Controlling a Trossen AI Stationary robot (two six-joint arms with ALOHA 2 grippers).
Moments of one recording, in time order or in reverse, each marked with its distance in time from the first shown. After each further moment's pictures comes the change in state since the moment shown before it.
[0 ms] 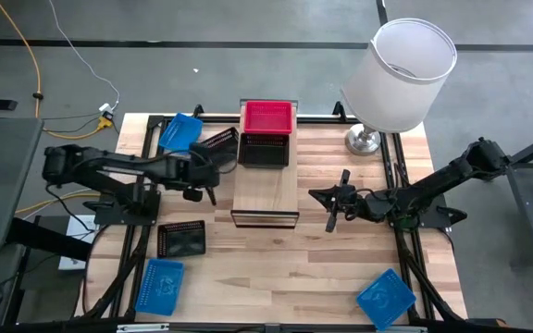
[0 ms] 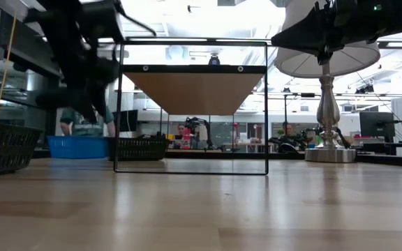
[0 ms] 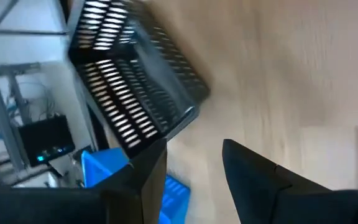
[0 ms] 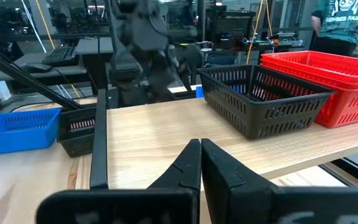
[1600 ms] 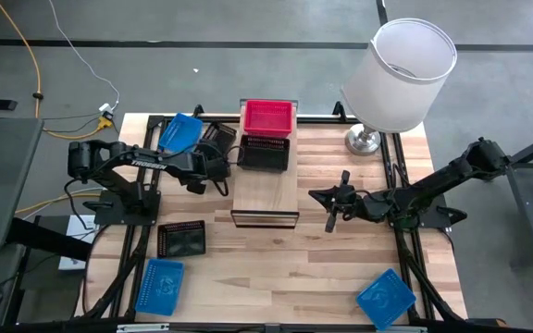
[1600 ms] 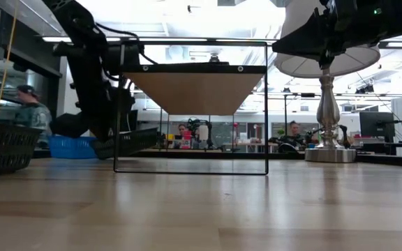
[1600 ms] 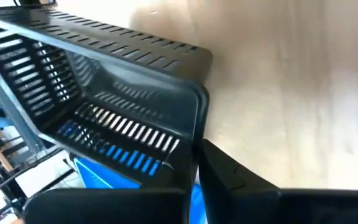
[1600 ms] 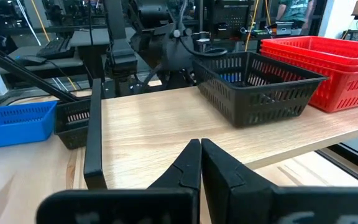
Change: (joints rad) left arm 0.134 0.227 0.005 0.127 -0.048 0.159; right arm 0.000 0.002 0.000 -0.050 0.008 0.050
